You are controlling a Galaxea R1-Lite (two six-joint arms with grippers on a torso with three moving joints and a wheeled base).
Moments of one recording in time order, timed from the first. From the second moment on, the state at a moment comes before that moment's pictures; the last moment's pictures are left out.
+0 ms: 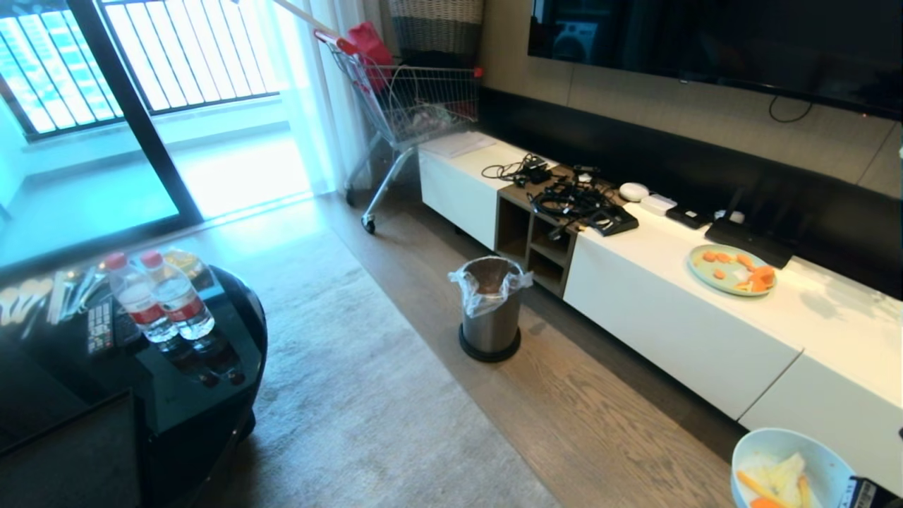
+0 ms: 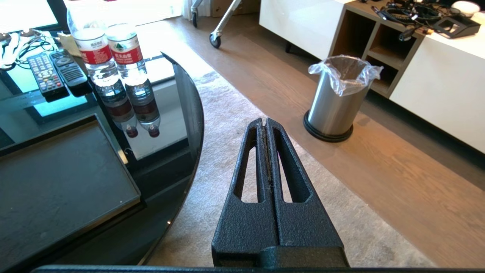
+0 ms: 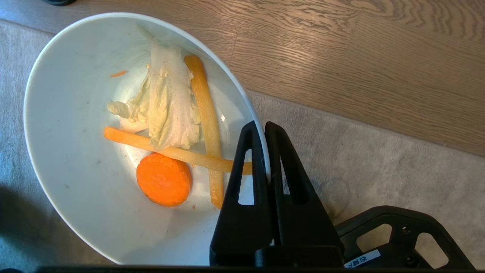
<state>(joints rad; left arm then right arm) 0.00 0.00 0.00 0.00 0.01 -0.06 0.26 1.15 -0.27 0.09 -0.35 0.84</state>
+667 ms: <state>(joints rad) 0.00 0.00 0.00 0.00 0.01 -0.06 0.26 1.11 -0.26 0.10 -0.35 0.82</state>
